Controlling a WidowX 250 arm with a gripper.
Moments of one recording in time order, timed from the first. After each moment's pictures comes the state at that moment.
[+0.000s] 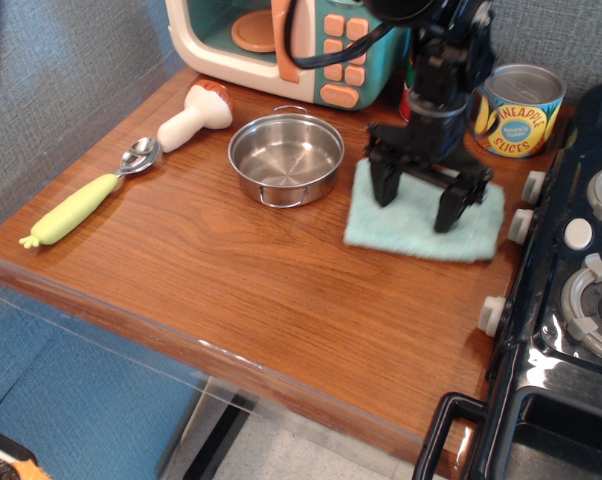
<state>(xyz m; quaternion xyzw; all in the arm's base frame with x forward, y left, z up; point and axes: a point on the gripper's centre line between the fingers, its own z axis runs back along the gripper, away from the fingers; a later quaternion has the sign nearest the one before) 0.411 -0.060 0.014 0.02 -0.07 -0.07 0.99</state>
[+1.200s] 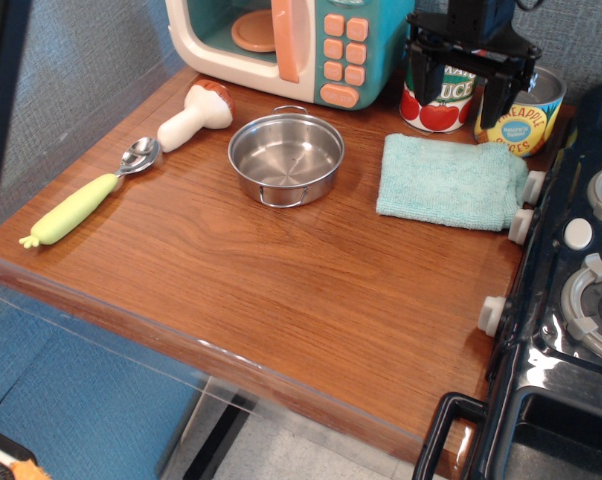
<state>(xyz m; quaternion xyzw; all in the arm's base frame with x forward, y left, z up) 0.447 -0.068 0.090 -0.01 -0.10 -0.11 0.99</state>
